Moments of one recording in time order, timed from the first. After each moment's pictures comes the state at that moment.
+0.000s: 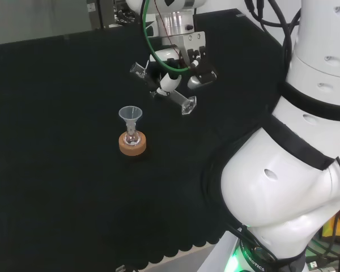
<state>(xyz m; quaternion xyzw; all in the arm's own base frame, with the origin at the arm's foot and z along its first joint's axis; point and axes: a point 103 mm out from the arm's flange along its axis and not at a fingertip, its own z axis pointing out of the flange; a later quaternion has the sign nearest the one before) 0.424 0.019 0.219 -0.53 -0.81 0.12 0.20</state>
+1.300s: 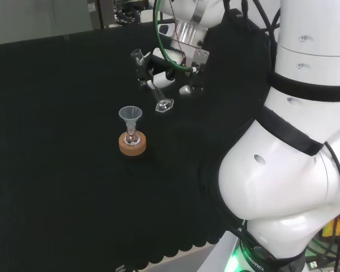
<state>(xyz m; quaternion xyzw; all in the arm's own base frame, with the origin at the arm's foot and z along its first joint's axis) 0.494 0.021 0.167 -0.52 -0.81 -0.12 0.24</state>
